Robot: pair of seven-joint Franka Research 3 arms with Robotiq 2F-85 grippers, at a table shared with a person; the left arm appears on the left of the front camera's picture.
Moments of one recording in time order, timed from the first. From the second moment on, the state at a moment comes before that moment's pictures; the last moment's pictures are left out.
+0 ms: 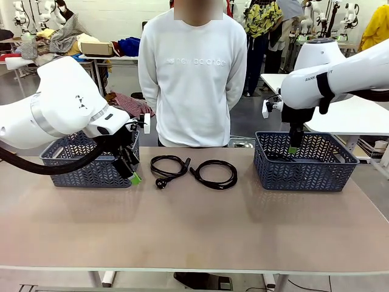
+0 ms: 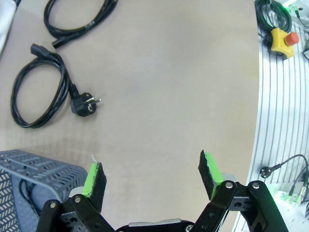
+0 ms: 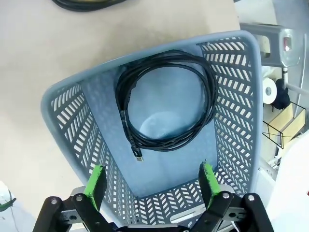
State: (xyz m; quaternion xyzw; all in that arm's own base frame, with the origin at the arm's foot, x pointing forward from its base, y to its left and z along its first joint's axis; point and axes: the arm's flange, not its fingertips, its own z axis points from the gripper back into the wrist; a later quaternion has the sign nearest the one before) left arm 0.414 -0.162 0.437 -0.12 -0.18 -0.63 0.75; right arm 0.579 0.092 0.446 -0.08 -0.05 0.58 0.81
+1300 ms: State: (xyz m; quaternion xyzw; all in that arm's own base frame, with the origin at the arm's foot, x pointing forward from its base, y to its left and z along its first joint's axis) left arm 0.414 -0.162 0.437 -0.12 -0.18 -0.63 0.75; right arm 0.520 0.112 0.478 -0.03 -0.09 0.51 0.86
